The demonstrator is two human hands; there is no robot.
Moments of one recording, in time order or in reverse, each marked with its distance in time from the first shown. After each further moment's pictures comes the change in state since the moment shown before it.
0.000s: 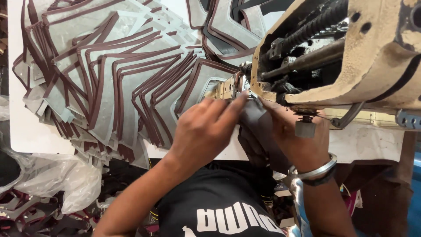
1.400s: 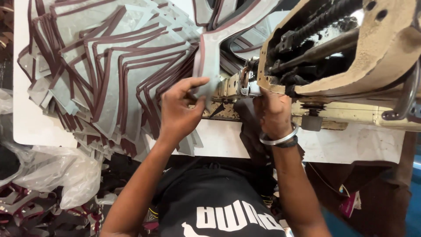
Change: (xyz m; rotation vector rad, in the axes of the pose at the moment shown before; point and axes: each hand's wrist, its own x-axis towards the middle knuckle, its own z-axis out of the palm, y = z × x) left_hand -0.028 -0.061 0.024 -0.870 0.050 -0.672; right_hand -0.011 -0.009 0.100 1.211 -0.170 0.796
